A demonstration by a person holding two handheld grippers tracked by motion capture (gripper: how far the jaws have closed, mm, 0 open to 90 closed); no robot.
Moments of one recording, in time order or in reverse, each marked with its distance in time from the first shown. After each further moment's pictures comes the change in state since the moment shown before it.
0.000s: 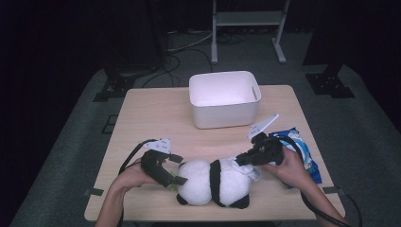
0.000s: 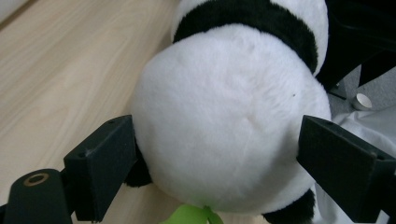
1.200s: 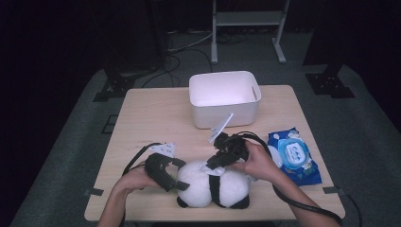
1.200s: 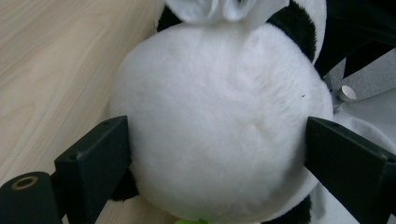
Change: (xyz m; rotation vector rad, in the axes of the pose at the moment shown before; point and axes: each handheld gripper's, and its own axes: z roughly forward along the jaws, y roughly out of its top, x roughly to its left) left arm -0.002 -0.003 0.012 0.027 -0.051 0.007; right arm 0.031 0.068 0.061 0.156 0.065 -0.151
